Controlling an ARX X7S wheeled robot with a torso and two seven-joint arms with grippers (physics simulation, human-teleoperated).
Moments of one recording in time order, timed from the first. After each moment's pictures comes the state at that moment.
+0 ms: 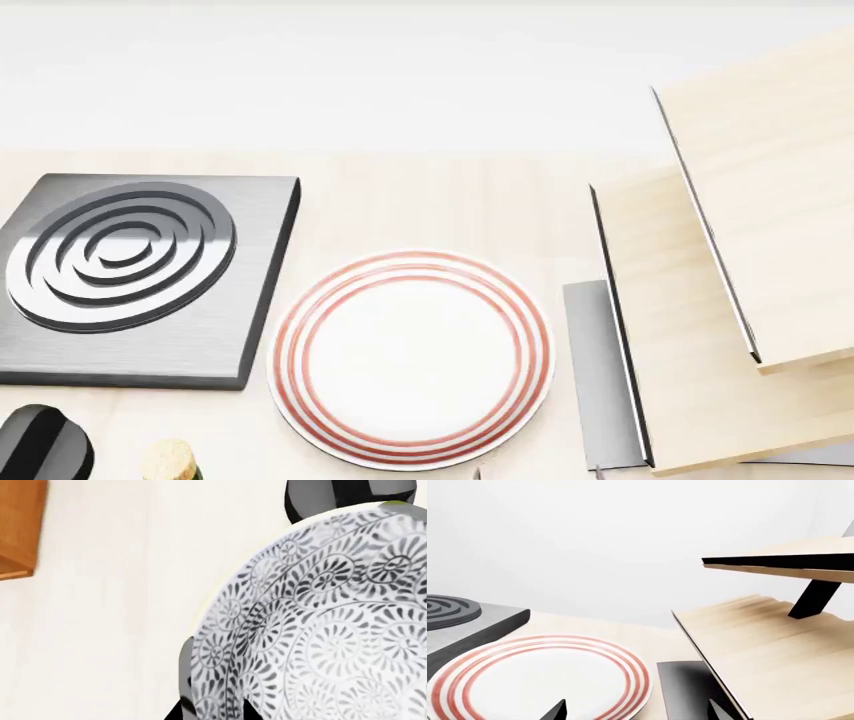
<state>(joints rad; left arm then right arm) 0.04 -1.14 -0.19 0.18 -0.93 -1.16 0.07 0.01 0.27 -0.43 0.05 0.04 -0.25 0.46</state>
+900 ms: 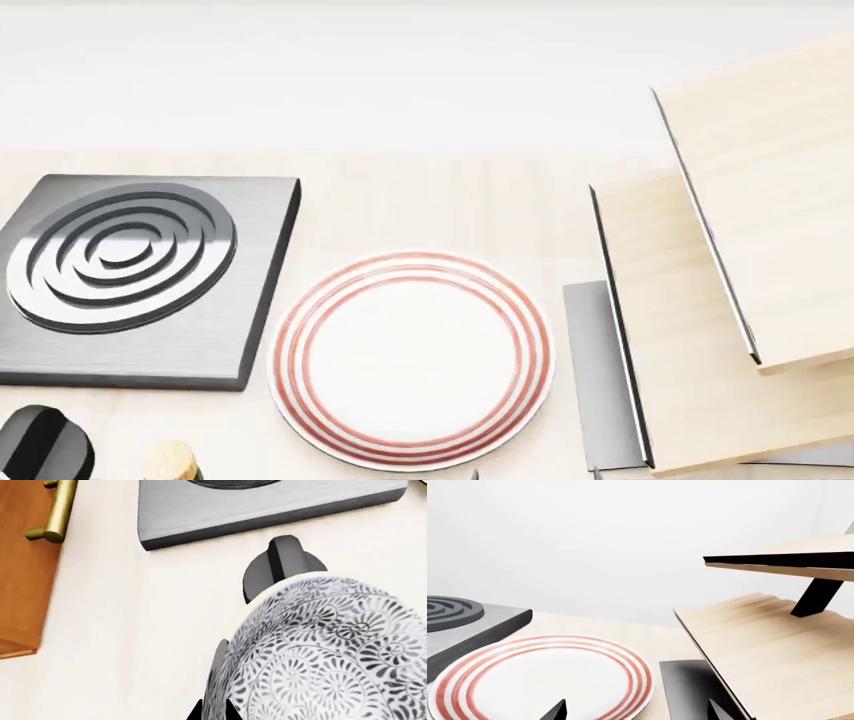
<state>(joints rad) 0.03 -1.14 -0.29 0.28 -1.00 -1.10 0.06 0.01 0.28 -0.44 0.04 0.06 -0.25 0.46</state>
